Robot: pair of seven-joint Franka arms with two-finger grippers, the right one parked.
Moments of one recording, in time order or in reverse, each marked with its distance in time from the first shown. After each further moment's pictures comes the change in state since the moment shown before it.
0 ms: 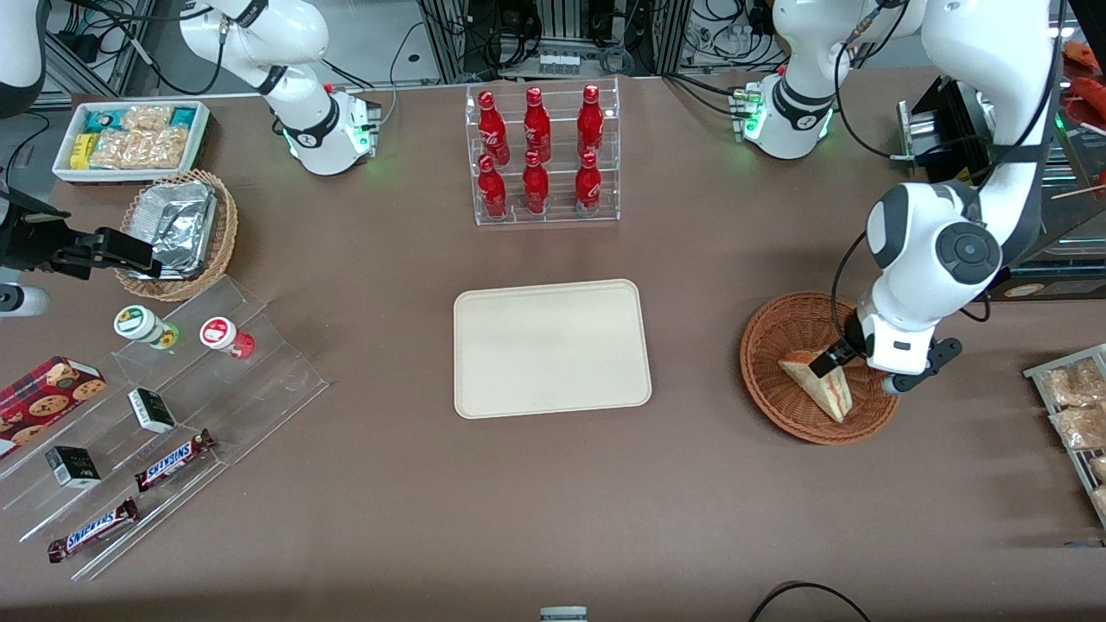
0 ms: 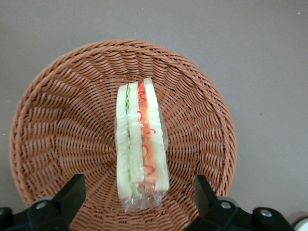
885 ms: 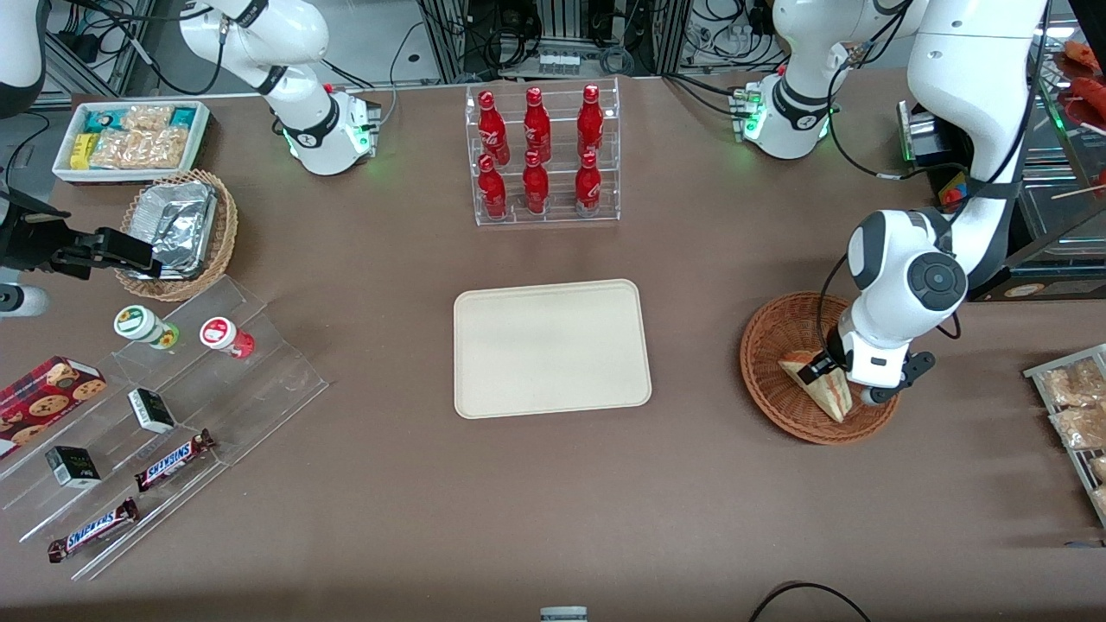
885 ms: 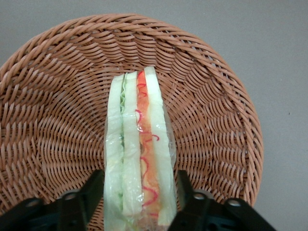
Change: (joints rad) arm 0.000 0.089 -0.001 0.000 0.007 0.056 -0.009
